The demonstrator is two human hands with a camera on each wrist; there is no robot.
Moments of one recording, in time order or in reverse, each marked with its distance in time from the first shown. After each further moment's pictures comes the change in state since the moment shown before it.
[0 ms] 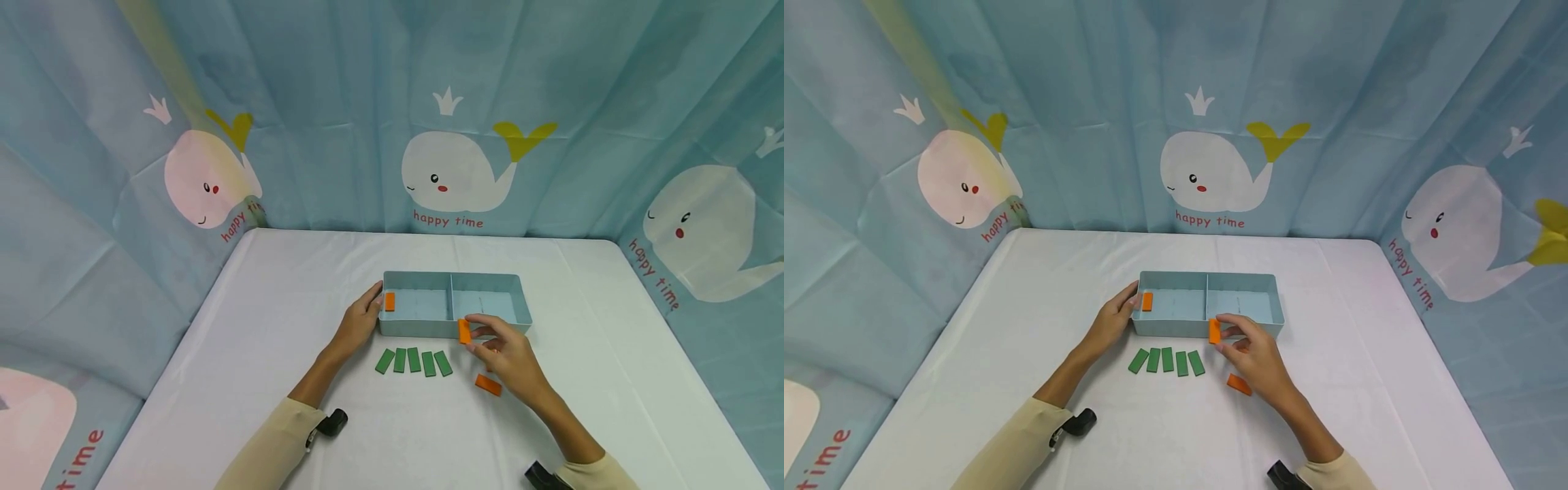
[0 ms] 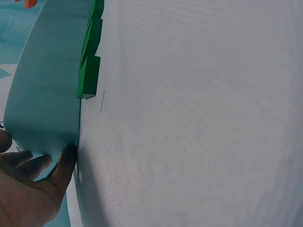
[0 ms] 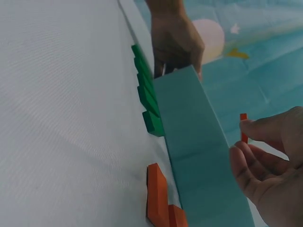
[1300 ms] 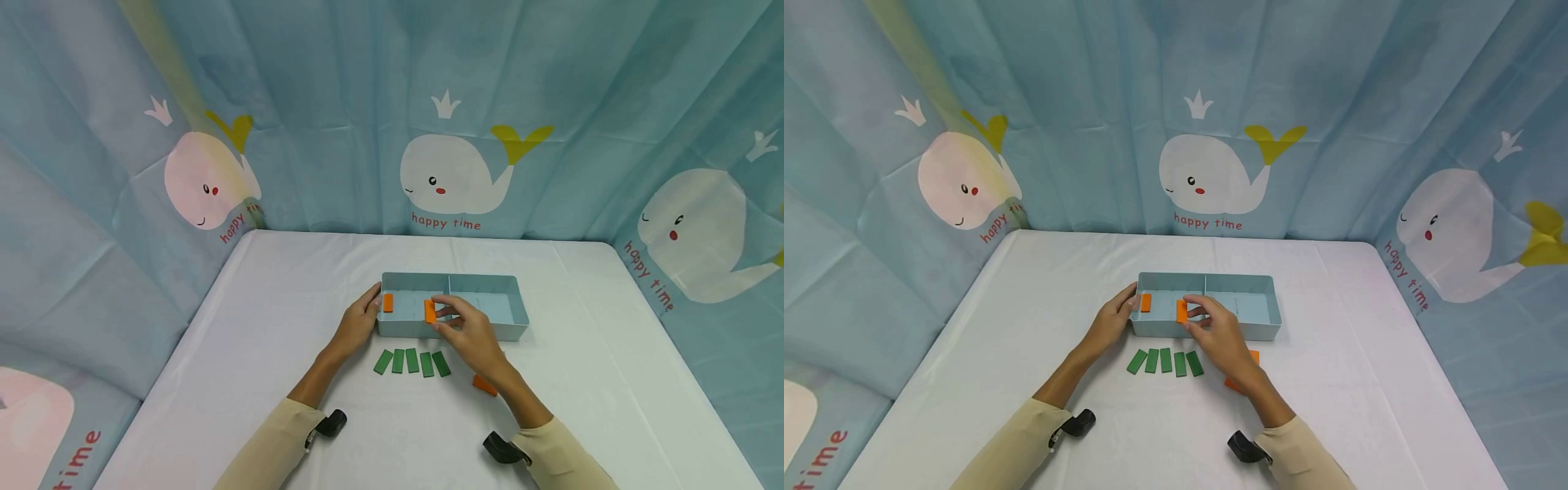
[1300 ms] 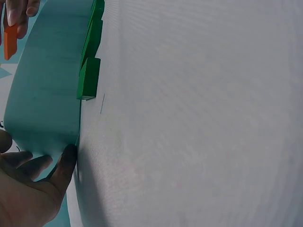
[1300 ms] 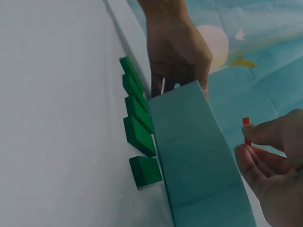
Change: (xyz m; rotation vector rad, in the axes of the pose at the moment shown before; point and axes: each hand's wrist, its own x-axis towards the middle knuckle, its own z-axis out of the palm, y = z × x) left_hand -0.002 0.002 0.000 0.002 0.011 0.006; right_hand 0.049 -0.008 0.043 -0.040 0.009 -0.082
